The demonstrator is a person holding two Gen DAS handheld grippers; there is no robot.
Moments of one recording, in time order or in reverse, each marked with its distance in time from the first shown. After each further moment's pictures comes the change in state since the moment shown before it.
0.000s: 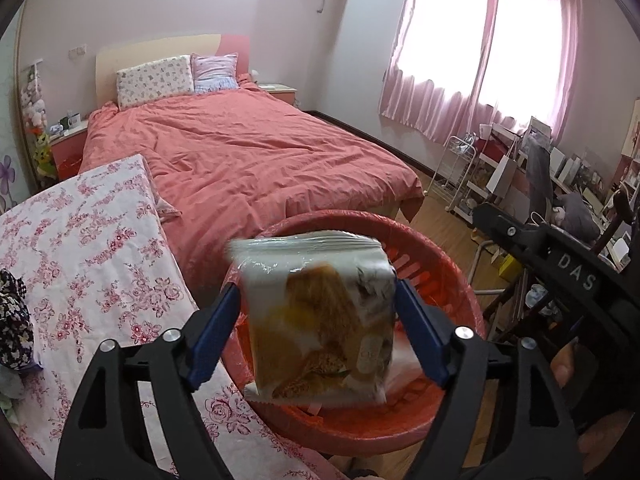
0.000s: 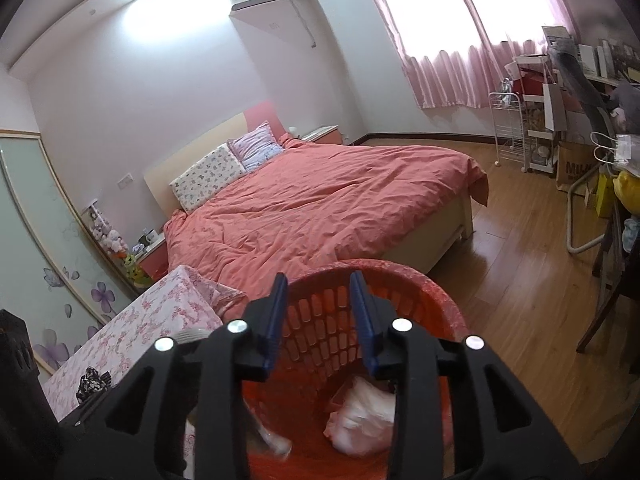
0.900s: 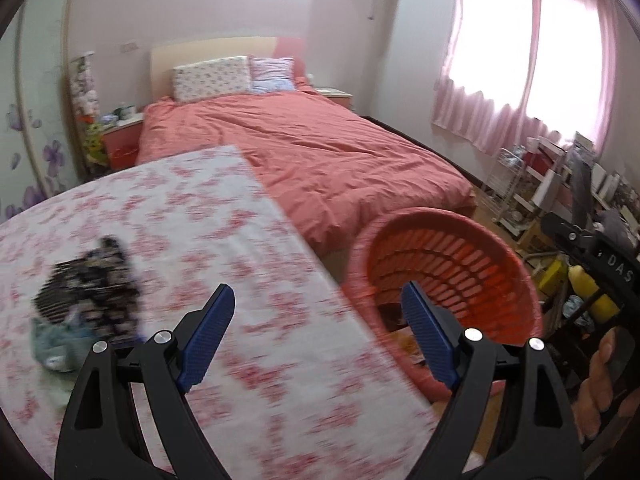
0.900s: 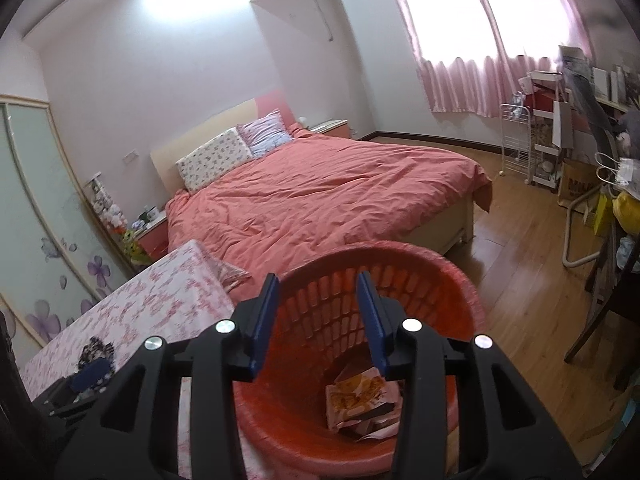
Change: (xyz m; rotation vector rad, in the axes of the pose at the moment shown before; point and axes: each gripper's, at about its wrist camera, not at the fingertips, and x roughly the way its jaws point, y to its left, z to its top) left arm -0.055 0.080 -0.017 -0.071 -0.023 0.193; right arm -0.018 0.045 -0.020 -0.103 0.032 0.004
